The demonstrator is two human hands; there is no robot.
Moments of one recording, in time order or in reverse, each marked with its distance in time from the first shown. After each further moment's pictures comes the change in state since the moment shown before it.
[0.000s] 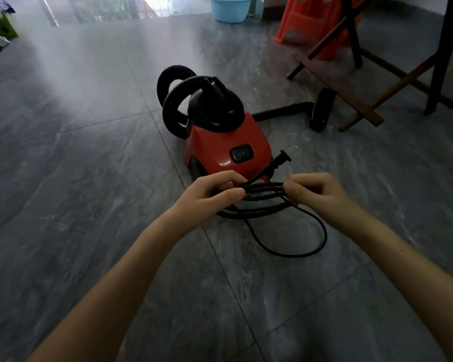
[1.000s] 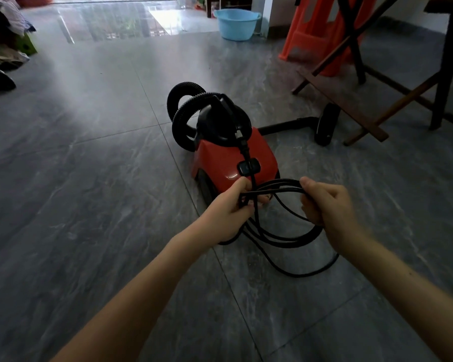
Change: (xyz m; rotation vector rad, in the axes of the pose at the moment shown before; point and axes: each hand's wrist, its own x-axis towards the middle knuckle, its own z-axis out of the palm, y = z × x) left_hand 0.018 -0.009 0.019 0.075 0.031 -0.066; right_hand 0.006 -0.005 0.018 0.264 0.410 0.109
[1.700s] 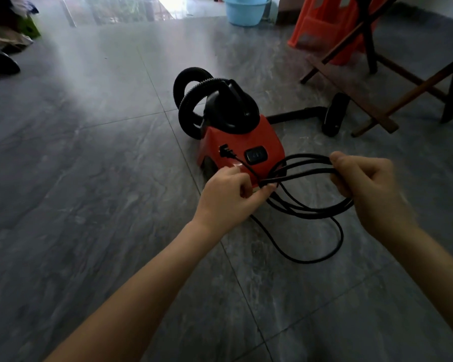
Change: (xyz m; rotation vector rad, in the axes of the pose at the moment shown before) left_hand -0.005 -0.005 0.004 0.550 0.446 0.196; right_hand -0.009 -0.037 -0.014 -0.204 0.041 -0.232
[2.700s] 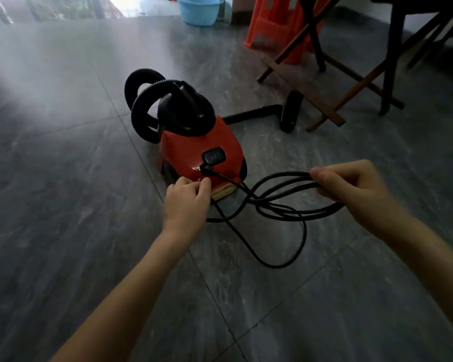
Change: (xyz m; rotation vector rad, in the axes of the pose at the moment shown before) left_hand 0.001 0.004 0.024 -0.150 -0.056 -0.457; right_hand -0.019 -0.013 -0.060 -0.188 -0.194 0.036
